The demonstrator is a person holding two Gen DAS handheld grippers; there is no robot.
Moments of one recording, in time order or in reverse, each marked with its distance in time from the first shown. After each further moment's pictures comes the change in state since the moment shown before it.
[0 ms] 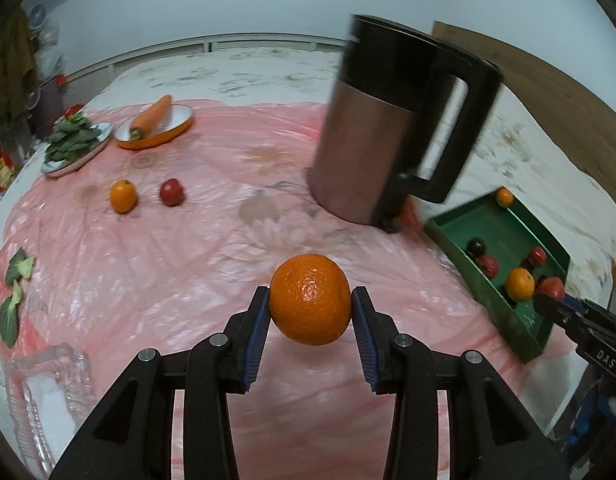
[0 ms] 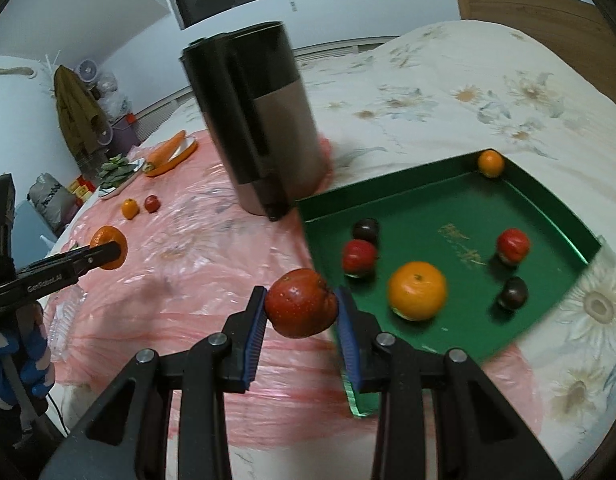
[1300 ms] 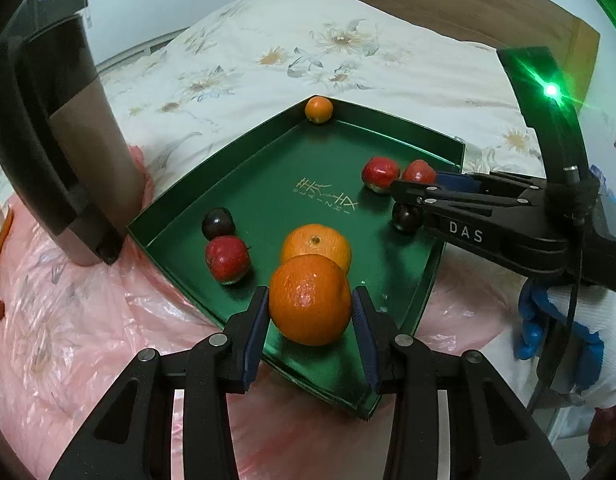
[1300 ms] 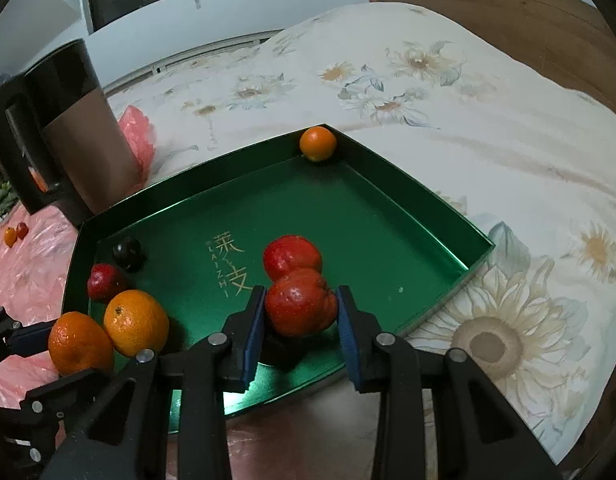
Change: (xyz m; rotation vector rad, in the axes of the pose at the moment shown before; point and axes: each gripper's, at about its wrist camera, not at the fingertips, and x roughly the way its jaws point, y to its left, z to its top) left arm 0.069 -0.235 -0.022 0.457 0.106 -0.218; right arm 0.025 -0.158 0.010 0.106 0.010 -0.294
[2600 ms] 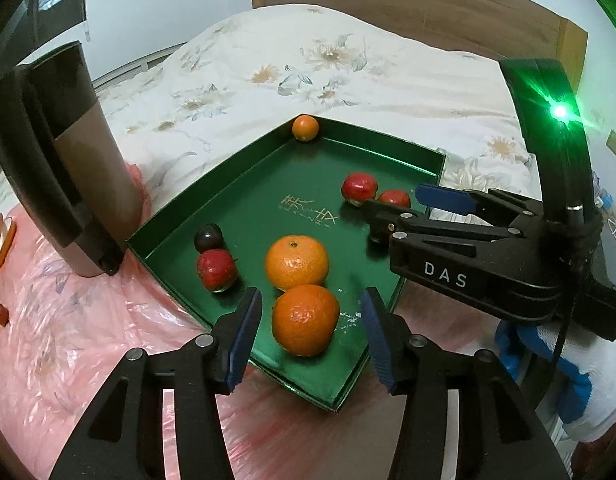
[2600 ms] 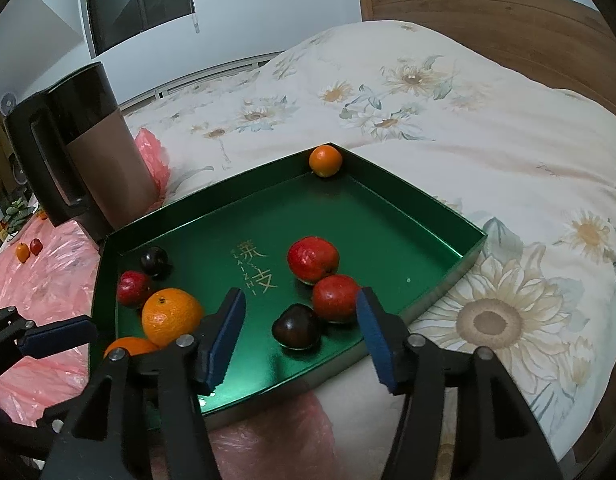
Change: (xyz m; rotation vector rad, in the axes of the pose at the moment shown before) left arm -0.021 -0.011 0.000 0.010 -0.053 -0.007; right arm -0.027 0.013 -0.014 0.030 -0.085 0.011
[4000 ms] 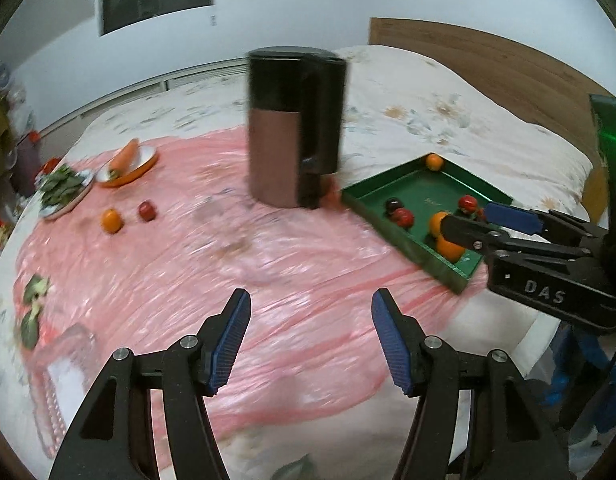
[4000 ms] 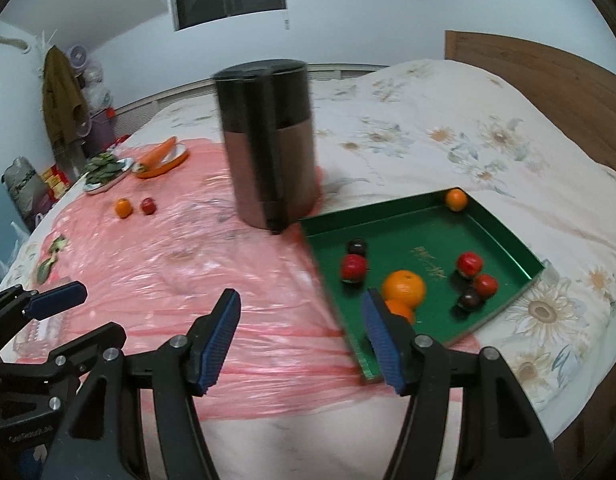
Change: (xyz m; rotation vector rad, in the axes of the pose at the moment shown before) left arm -0.160 0.121 -0.110 -0.284 -0.098 0.225; right arm -0.111 0.179 -0.021 -0.212 -0.003 0.142
